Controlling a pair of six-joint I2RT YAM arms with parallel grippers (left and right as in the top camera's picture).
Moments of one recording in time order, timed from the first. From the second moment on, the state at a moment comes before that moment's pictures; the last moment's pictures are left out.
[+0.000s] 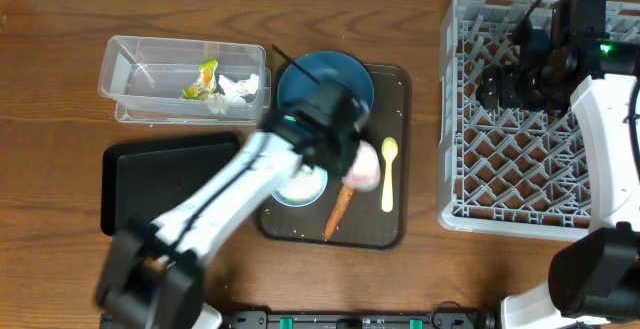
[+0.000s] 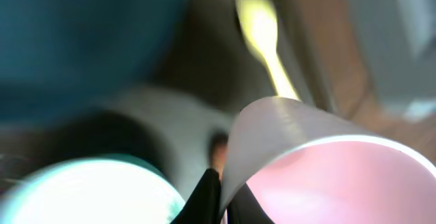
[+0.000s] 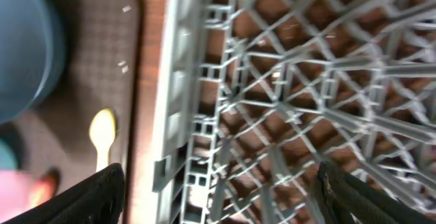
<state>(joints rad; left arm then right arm) -0.57 1.64 1.24 -0.73 0.22 -0.15 -0.09 1.71 1.61 -1.12 -0.16 -0.06</state>
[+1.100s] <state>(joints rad) -0.21 1.71 1.27 0.08 1.33 -0.72 0.13 1.71 1.61 -0.90 -1.16 -0.71</state>
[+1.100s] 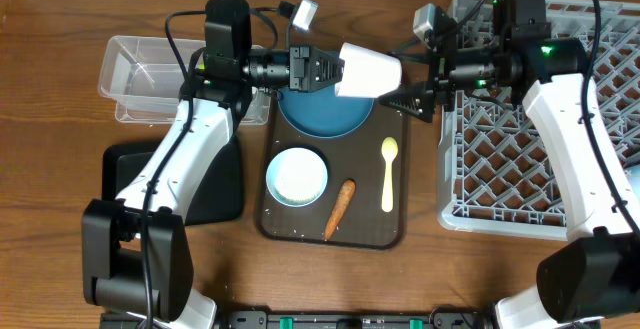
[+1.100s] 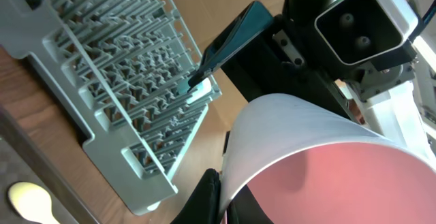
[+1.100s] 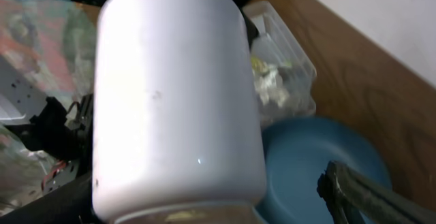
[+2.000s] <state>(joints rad) -0.21 1.71 1.27 0.08 1.37 -0.64 0.15 1.71 1.61 -0.85 -1.23 -0.70</state>
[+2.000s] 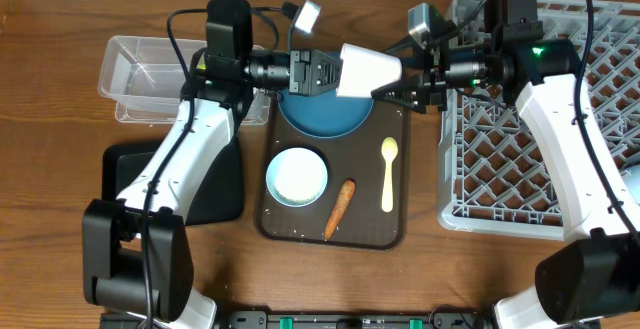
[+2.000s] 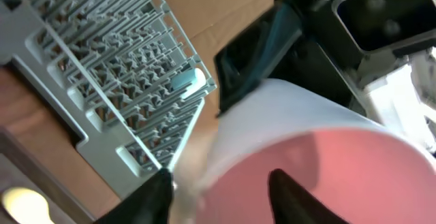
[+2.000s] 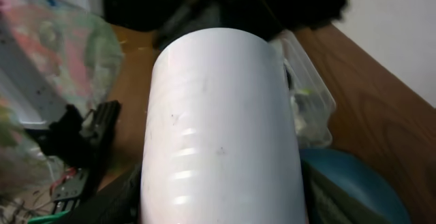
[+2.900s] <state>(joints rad) -0.21 1.43 1.27 -0.78 0.07 -0.21 -0.12 1.62 1.61 -1.06 -0.19 -0.19</state>
